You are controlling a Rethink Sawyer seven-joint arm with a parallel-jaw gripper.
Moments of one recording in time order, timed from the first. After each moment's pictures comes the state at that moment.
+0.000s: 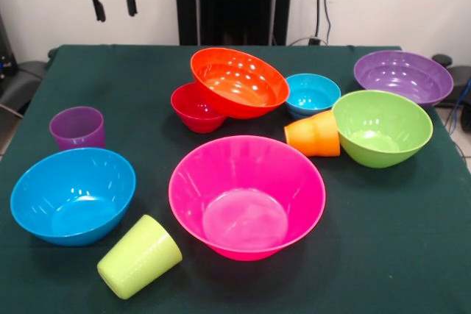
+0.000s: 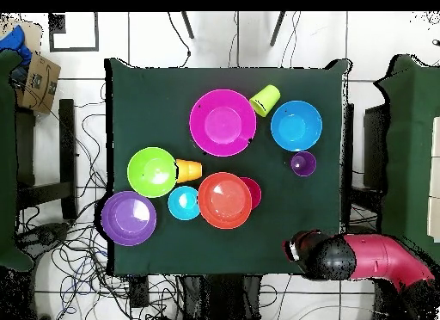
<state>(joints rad) -1.13 -0.84 0.58 2.08 -0.78 0.72 1.41</state>
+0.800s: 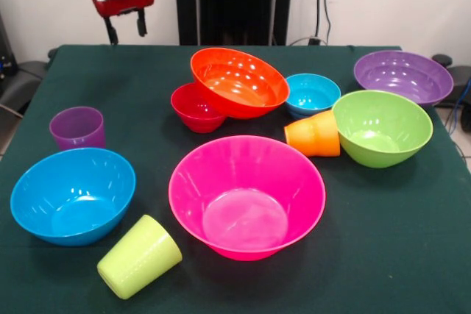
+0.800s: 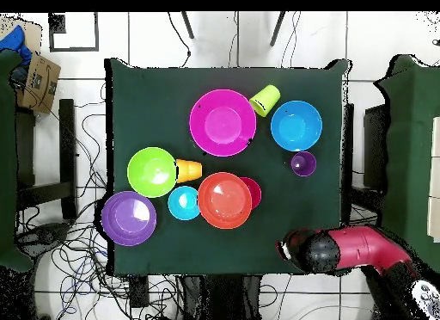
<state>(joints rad) -1.07 -0.68 0.54 2.01 -0.90 0.72 1.41</state>
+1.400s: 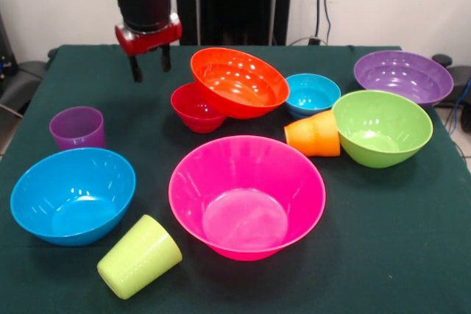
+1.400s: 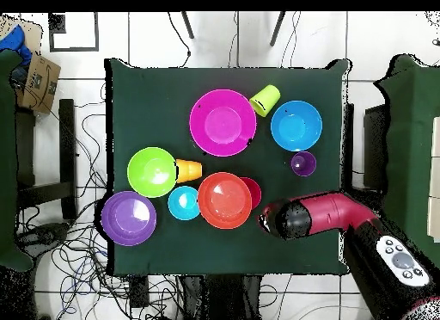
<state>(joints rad) -0.92 -0.56 0.54 1.86 -0.89 0.72 1.41</state>
